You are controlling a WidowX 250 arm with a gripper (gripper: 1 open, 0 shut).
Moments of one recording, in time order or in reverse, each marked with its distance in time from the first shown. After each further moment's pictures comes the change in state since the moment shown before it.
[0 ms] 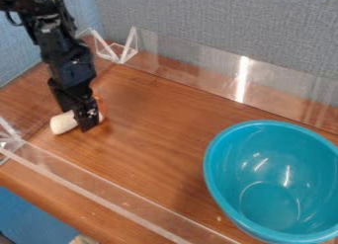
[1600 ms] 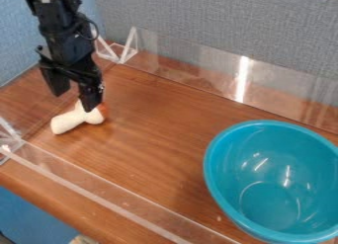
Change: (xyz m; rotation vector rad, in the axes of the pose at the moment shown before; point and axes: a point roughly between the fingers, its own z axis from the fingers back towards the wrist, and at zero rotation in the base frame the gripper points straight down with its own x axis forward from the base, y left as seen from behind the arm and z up) arm 0.005 -0.004 0.029 0.065 0.026 0.300
